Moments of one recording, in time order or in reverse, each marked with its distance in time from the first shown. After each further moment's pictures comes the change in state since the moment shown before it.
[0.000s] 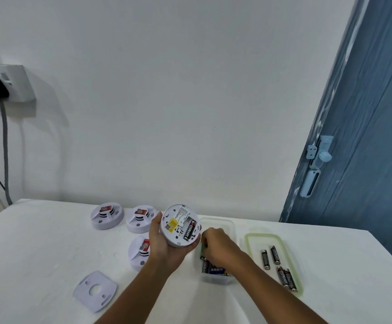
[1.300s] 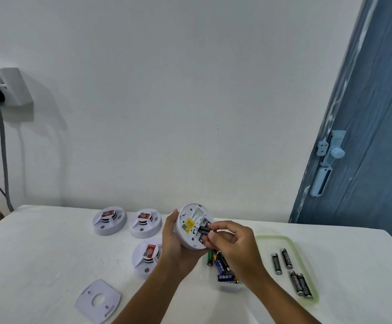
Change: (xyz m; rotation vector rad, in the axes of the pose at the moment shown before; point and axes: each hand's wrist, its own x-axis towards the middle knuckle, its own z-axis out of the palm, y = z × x) left_hand -0.010 -0.002 0.024 0.190 -0.067 -0.042; right_hand -0.045 -0.009 -0.017 1.148 0.353 -0.187
